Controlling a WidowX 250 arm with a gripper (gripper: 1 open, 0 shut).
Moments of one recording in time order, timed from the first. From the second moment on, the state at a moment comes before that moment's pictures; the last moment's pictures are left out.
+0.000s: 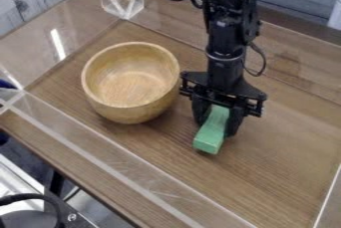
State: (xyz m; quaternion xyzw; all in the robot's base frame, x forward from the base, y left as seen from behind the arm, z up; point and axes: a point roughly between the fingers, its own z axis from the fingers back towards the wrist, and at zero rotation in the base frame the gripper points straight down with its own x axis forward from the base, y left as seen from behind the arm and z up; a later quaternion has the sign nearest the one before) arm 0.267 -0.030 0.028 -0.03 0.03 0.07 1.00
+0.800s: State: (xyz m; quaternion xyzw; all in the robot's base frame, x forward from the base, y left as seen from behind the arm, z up) arm 0.270 -0.032 0.030 -0.04 0.05 0.05 1.00
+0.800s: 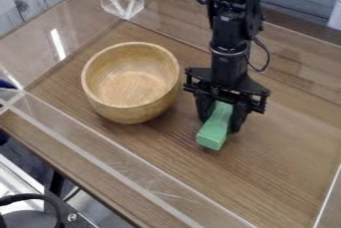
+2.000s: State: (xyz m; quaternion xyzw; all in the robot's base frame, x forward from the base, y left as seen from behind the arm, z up) arm 0.276 -0.042 0.036 -0.01 0.05 0.10 0.99
